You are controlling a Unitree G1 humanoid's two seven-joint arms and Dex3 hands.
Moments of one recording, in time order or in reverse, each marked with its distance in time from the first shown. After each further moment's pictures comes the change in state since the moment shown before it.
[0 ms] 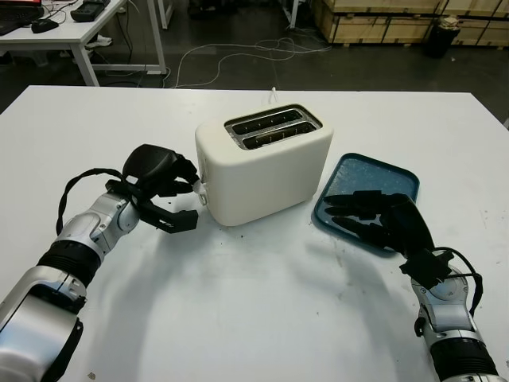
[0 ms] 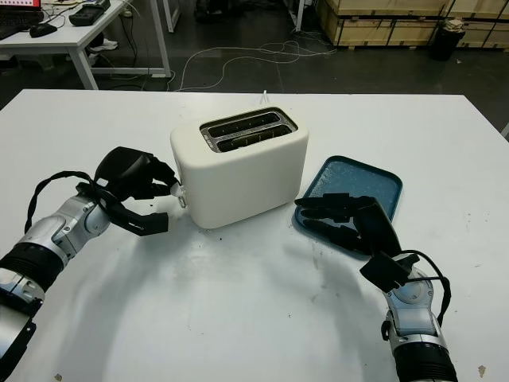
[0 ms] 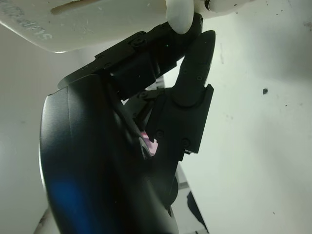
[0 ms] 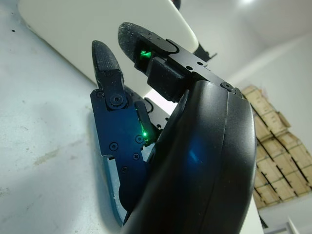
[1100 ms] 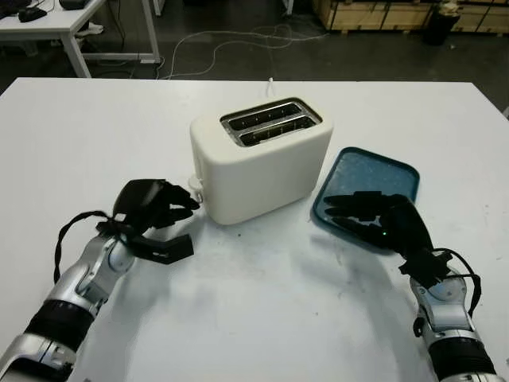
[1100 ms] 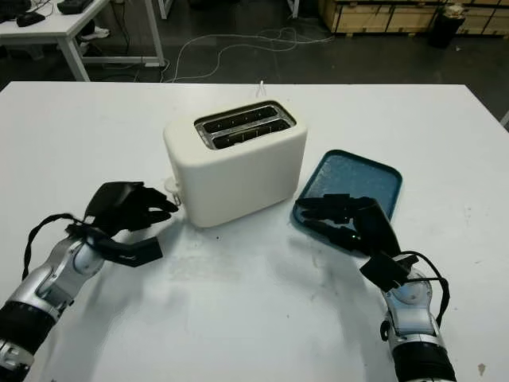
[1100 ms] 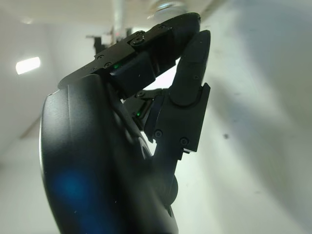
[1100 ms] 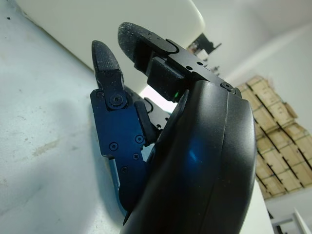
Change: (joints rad) left arm 0.387 -0.026 0.287 -0.539 -0.195 0.175 -0.058; right arm -0.009 0.005 -0.001 0.029 0.006 -0.010 0.000
